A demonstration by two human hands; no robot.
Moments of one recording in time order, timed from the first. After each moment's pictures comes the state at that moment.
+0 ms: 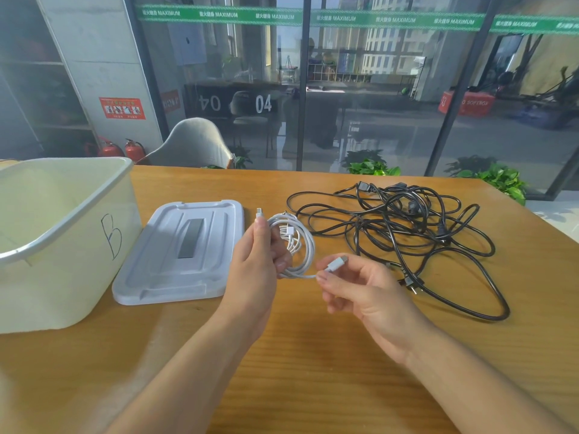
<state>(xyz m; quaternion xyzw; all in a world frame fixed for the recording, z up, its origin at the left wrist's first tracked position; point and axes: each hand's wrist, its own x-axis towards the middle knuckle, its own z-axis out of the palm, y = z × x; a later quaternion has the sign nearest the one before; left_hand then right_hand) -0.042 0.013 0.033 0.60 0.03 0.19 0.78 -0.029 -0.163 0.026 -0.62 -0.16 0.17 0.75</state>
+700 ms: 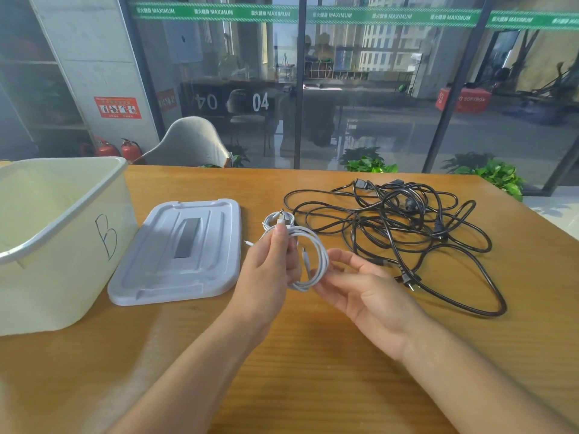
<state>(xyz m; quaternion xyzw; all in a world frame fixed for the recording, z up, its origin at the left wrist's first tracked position) -0.047 0.005 0.031 0.66 -0.04 0.14 0.74 -0.020 -0.163 0.020 -0.47 -0.03 0.24 0.85</state>
